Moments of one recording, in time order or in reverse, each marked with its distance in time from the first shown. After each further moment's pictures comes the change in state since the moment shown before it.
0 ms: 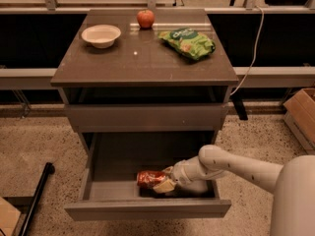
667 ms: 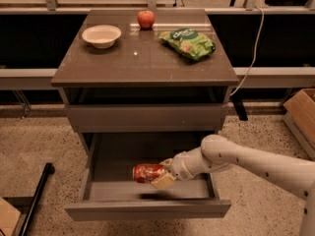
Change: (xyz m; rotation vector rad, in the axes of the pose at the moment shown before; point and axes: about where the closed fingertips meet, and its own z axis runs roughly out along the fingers) arm -0.059 0.046 -0.051 0.023 0.004 -0.074
